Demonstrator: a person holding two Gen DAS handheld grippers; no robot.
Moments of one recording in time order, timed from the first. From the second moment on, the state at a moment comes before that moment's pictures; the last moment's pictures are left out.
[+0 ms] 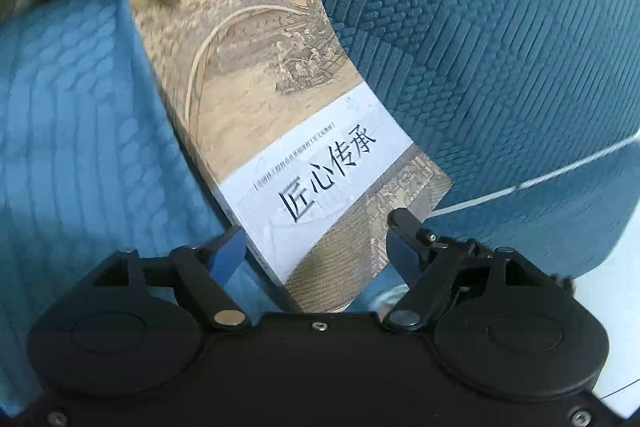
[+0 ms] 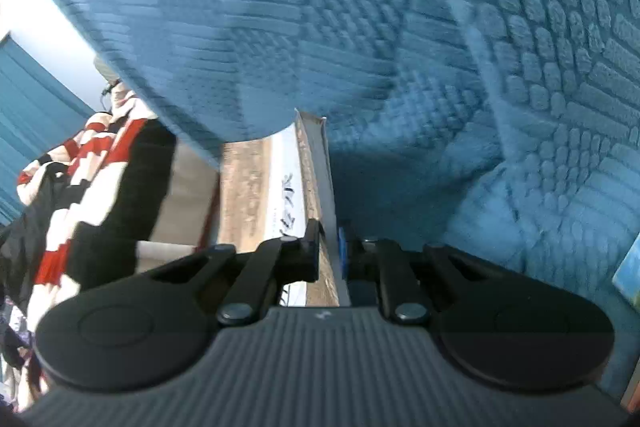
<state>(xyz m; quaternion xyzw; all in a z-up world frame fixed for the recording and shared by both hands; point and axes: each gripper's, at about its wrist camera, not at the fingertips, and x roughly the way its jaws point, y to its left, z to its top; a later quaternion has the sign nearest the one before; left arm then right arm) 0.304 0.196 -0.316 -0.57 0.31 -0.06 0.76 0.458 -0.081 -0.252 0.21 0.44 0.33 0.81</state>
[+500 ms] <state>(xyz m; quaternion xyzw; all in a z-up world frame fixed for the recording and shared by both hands) 0.253 0.230 -0.356 -0.74 0.22 -0.06 0.64 0.417 -0.043 -0.191 0.27 0.42 0.32 0.81</state>
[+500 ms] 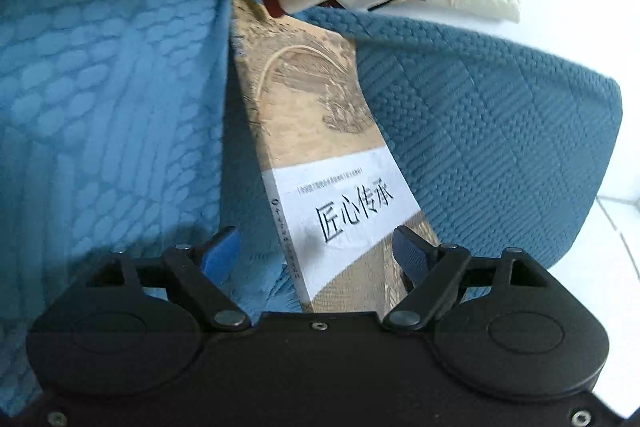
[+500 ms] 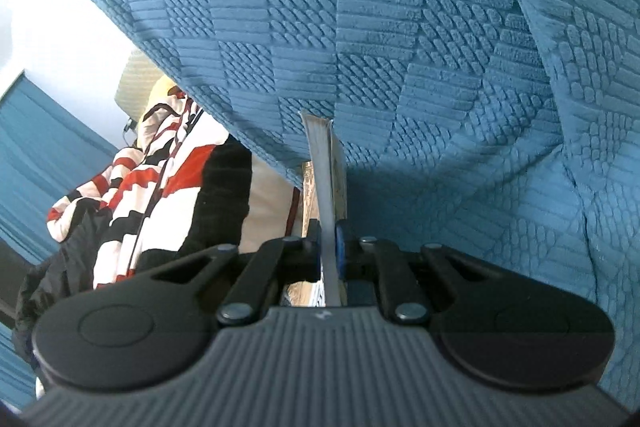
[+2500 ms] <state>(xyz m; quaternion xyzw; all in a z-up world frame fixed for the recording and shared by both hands) 0.264 0.205 -0.249 -0.68 0.27 -0.14 0.66 0.362 -0.093 -0.145 0.29 0.37 0.29 0.83</state>
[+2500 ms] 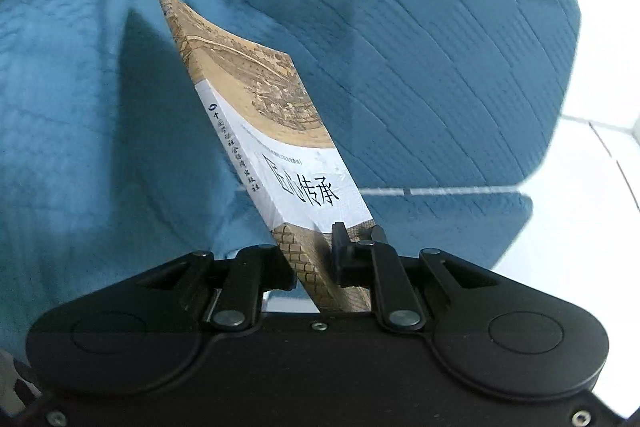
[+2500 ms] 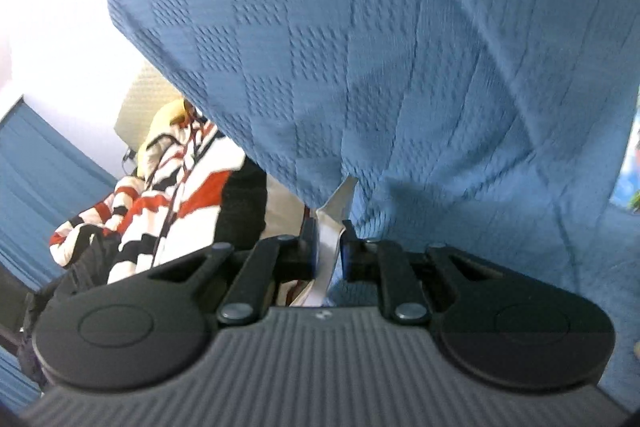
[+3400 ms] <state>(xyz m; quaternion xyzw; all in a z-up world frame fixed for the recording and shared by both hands) 0.271 0.148 -0.268 -0.54 0.42 -0.14 0.71 0.252 -0.167 -0.193 0.33 0.33 0.12 0.88</state>
